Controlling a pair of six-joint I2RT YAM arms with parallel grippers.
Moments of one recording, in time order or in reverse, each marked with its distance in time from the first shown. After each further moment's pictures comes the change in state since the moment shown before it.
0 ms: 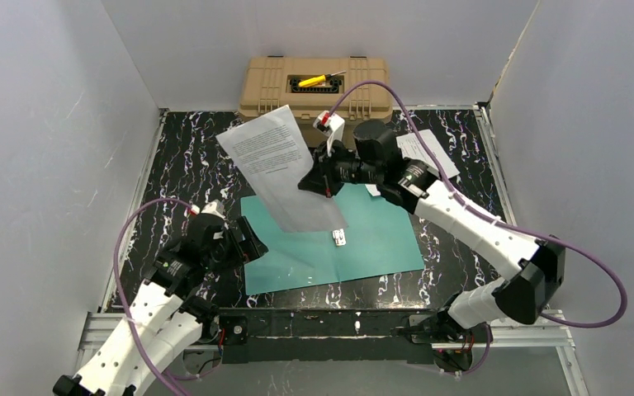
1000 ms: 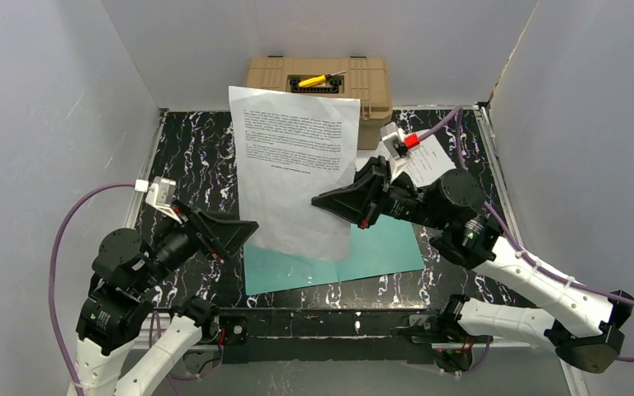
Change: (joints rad) left arm 0.000 -0.157 0.419 0.239 0.332 0.146; right arm 0.146 -0.449 -0.314 0.523 0.001 0.312
